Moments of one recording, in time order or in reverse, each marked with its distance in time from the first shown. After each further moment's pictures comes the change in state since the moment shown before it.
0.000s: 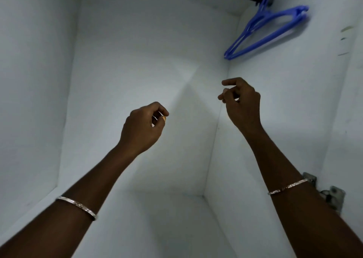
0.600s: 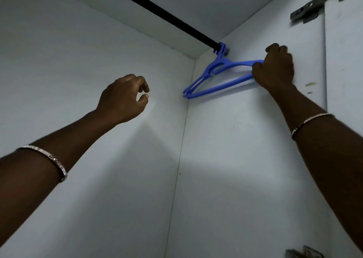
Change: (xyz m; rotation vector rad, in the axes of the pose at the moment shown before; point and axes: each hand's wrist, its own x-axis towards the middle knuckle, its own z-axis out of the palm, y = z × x) left_hand 0.235 -0.015 0.065 0.111 0.110 0.382; right_hand 0.241 0.024 -0.100 -0.986 0.340 0.026
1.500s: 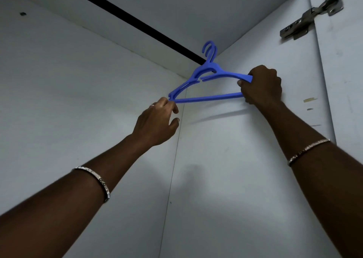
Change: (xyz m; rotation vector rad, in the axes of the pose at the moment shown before) left_hand 0.036 0.067 0.100 -0.067 0.027 0.118; right_hand 0.012 0.007 0.025 0.104 0.005 0.001
